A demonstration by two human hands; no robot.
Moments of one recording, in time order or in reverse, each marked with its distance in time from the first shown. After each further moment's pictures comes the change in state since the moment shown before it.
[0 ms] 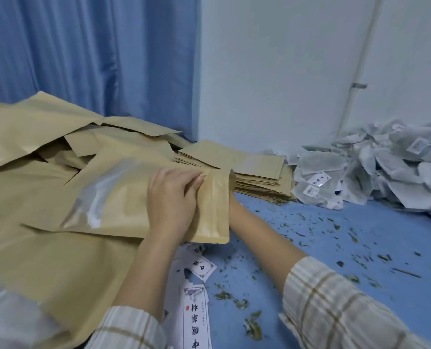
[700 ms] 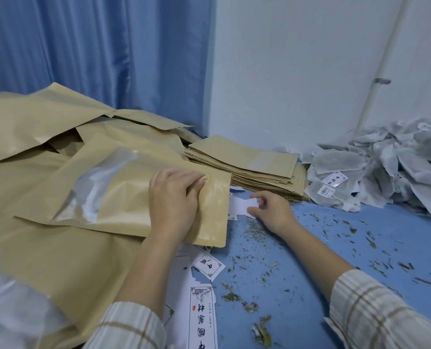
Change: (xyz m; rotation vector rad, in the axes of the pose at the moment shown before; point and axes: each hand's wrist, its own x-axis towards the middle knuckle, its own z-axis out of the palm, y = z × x) left_hand -0.003 -0.024 0.006 0.075 0.000 0.015; right_hand 0.028 0.109 -0.057 -0.412 0.270 0.013
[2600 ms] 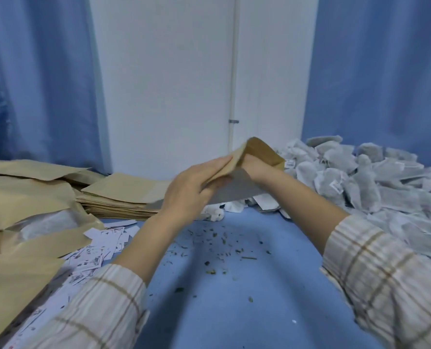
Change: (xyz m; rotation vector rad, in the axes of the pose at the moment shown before) left_hand 0.017 0.254 0.021 -0.592 -0.366 0.477; right_hand -0.116 -0.057 -0.302 -0.130 0.041 0.045
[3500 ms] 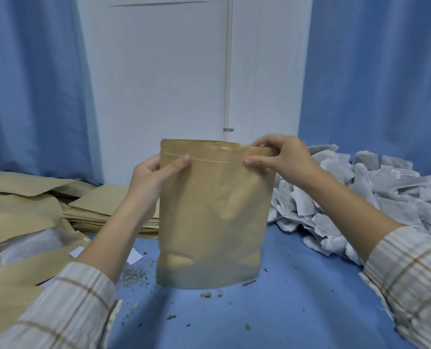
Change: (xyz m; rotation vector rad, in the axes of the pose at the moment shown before) left_hand 0.041 -0.026 -0.035 -0.783 0.200 -0.549; right_hand 0.009 0.052 -0.058 0.193 0.379 -0.194
